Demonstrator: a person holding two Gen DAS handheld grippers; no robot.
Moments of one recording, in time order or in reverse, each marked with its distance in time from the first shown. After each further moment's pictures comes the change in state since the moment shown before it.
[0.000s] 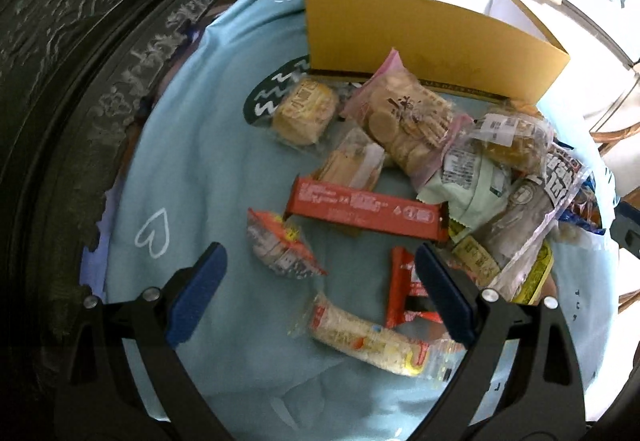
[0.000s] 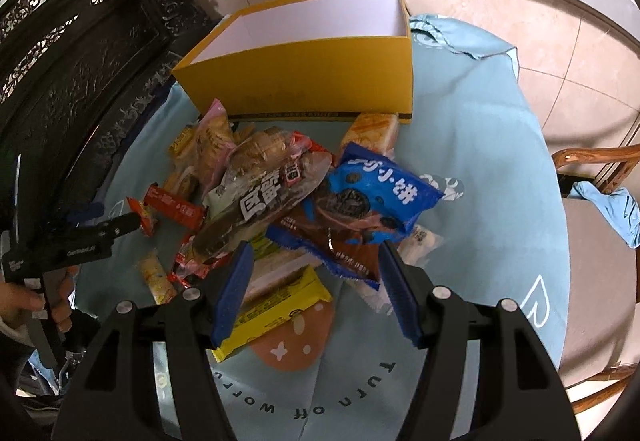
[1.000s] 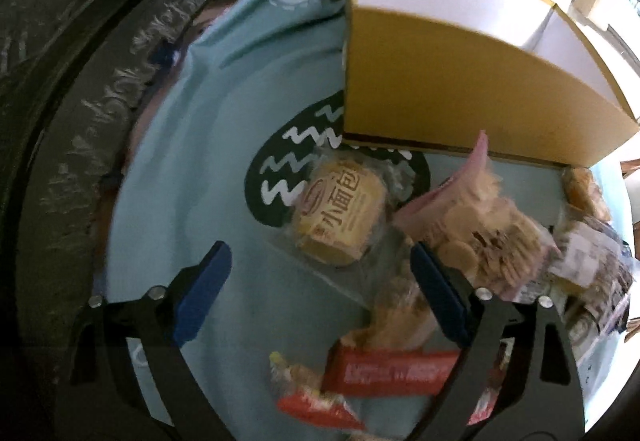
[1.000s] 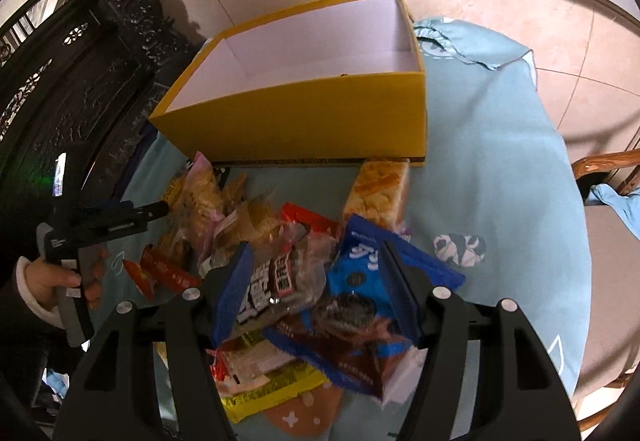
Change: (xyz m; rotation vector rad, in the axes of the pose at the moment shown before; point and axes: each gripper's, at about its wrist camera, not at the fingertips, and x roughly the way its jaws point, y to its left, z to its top) left arm 0.084 0.027 0.093 -0.006 0.044 0.000; right arm 0.038 -0.012 0.063 0.075 -0.004 0.047
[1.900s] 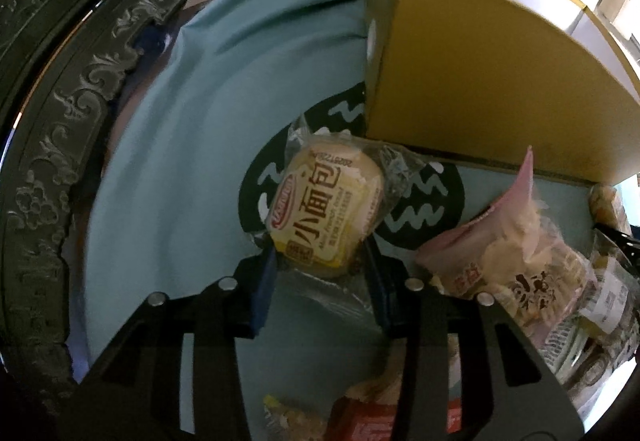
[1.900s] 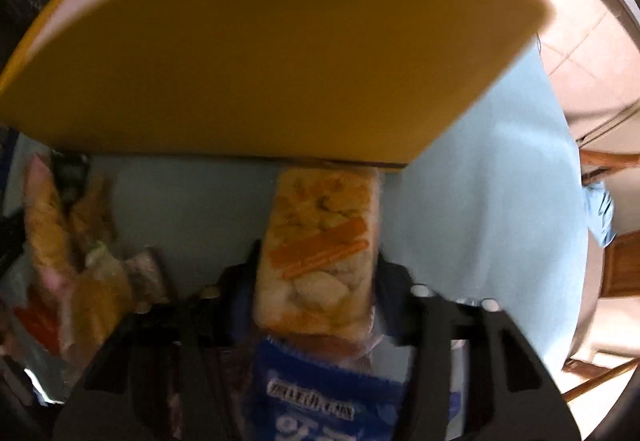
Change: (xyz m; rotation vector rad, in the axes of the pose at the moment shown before) left arm 0.028 0.006 0.016 -0.033 0.023 0.020; right arm 0.128 -0.019 0.044 0.002 0.281 -0.327
